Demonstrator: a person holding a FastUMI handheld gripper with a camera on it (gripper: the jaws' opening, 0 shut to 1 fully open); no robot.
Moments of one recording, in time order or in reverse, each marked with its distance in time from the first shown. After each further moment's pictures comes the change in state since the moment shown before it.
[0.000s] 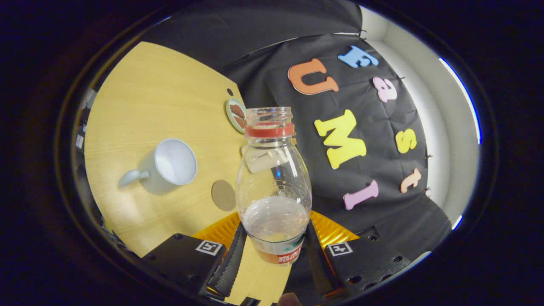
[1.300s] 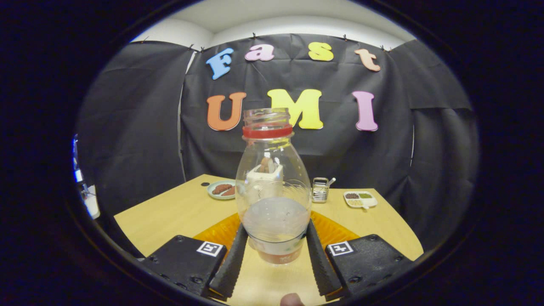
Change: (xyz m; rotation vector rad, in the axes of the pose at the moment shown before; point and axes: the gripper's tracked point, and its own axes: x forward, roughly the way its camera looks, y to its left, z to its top) arm 0.029 -0.087 0.003 1.054 -0.167 0.186
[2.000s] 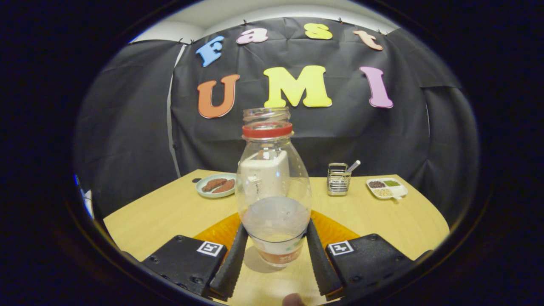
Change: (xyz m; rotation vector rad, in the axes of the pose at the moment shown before) arm 0.147 0.003 -0.054 0.043 0.054 0.023
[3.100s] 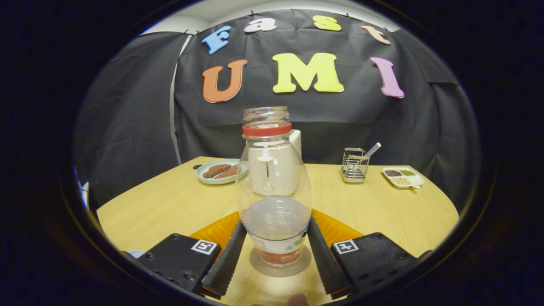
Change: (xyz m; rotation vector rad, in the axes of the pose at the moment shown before) arm 0.039 0.021 -0.048 -0.017 0.055 0.016
